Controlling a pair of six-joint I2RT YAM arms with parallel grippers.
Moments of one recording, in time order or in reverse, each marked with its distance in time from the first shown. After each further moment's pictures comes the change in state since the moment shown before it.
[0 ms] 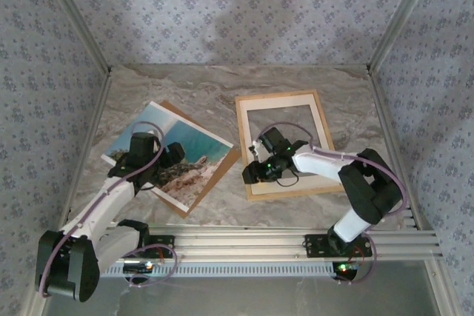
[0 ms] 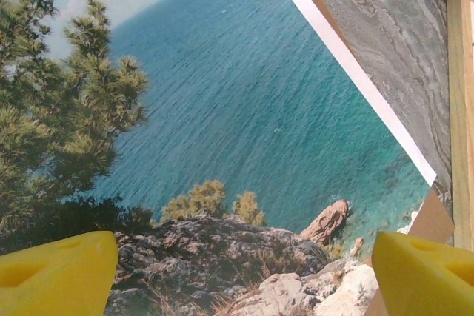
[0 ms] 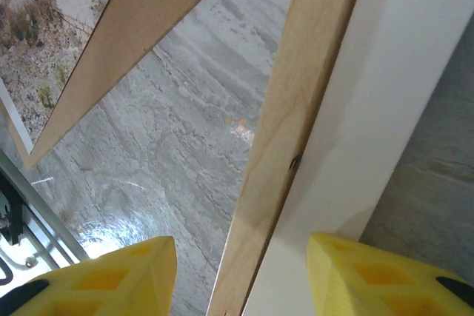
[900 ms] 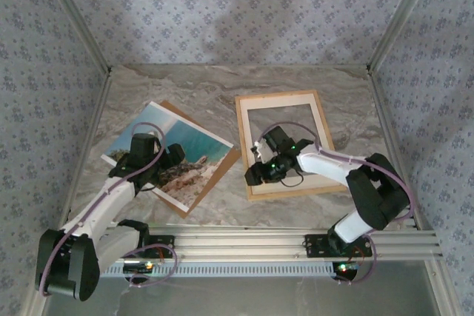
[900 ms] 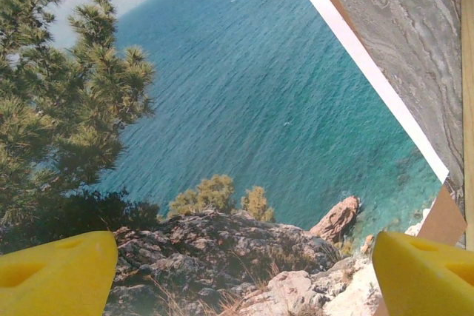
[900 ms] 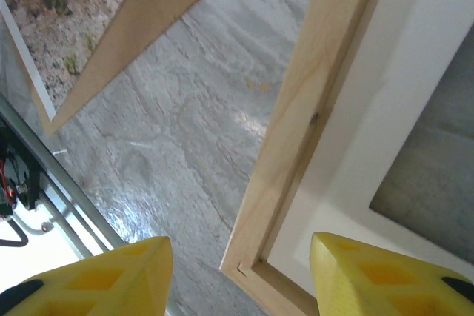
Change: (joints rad) left arm 0.000 0.013 -0.011 0.005 -0.004 0.000; right arm -0.025 -0.062 -0.015 -0.093 -0.055 -0.072
